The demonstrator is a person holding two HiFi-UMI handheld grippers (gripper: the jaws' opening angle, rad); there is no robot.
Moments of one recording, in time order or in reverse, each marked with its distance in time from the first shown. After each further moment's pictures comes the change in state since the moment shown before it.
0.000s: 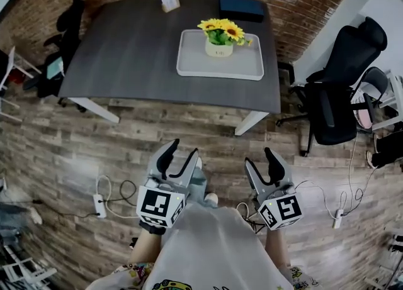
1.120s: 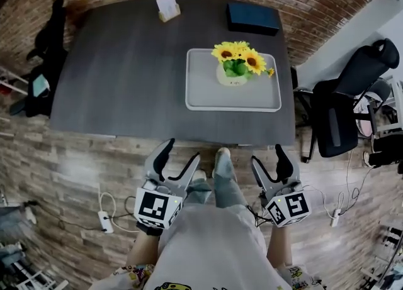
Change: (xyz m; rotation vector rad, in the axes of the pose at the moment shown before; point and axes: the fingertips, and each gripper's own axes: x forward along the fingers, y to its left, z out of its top) left arm 0.113 0.150 0.030 -0.006 0.028 -0.086; right arm 0.172 -0.050 0.042 0.032 0.057 -0.094
